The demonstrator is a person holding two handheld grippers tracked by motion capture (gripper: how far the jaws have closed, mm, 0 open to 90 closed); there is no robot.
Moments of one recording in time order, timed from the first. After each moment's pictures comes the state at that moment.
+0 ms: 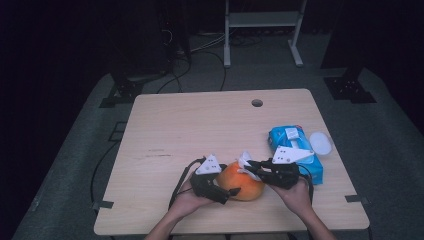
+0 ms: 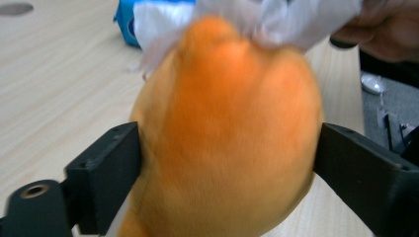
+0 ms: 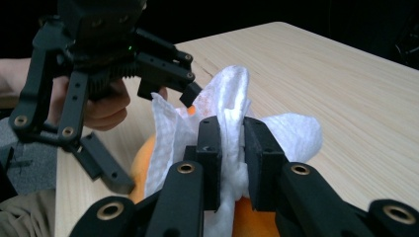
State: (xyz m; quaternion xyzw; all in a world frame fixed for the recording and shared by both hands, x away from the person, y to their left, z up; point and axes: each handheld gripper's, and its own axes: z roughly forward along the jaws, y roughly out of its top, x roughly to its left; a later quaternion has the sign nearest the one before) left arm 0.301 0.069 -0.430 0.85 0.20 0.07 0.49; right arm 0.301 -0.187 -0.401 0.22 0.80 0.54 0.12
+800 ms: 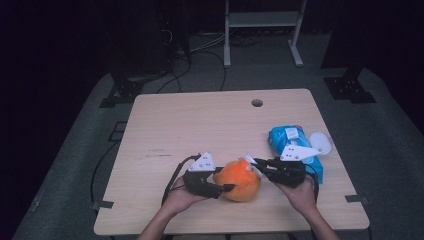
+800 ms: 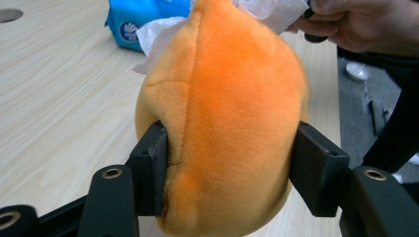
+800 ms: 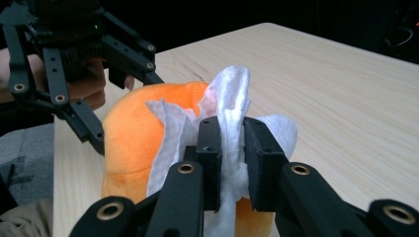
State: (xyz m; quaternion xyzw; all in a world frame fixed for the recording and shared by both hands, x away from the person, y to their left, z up) left arm 0.299 0.086 -0.408 0.86 0.18 0.05 0.47; right arm 0.303 -0.203 -0.403 0.25 0.79 0.55 0.10
